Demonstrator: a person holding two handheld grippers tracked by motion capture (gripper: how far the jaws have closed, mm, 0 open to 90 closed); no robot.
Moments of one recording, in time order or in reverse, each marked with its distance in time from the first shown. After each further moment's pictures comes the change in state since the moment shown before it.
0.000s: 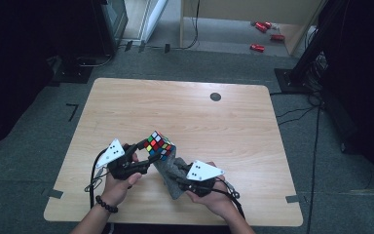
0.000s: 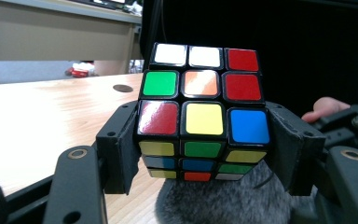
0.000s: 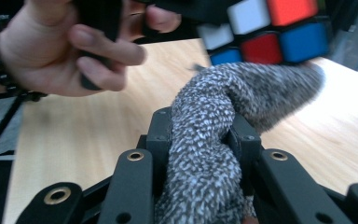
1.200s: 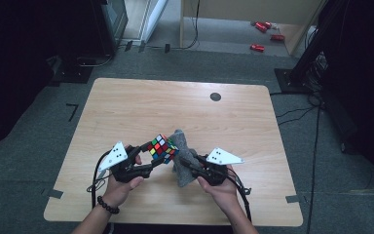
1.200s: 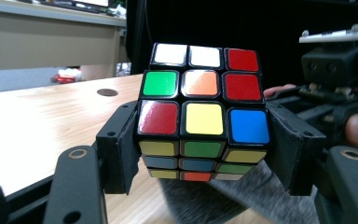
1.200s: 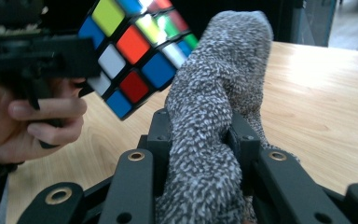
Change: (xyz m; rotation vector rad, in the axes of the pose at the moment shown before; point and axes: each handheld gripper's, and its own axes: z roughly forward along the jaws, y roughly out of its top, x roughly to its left) left arm -0.009 -0.002 0.003 -0.012 -0.078 0.027; right arm -0.031 -0.005 -0.016 -0.094 -0.063 0.274
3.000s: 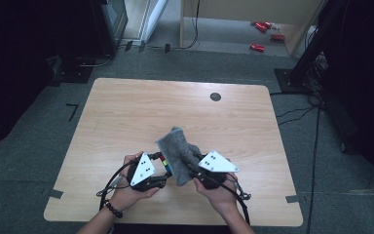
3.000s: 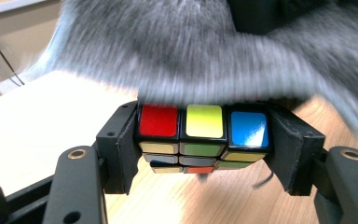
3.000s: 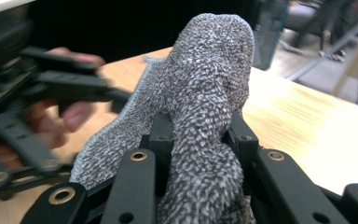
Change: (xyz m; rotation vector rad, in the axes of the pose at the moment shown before) left arm -0.033 -0.018 0.026 0.226 0.103 0.314; right arm 0.025 0.024 -0.012 0.022 -0.250 -0.145
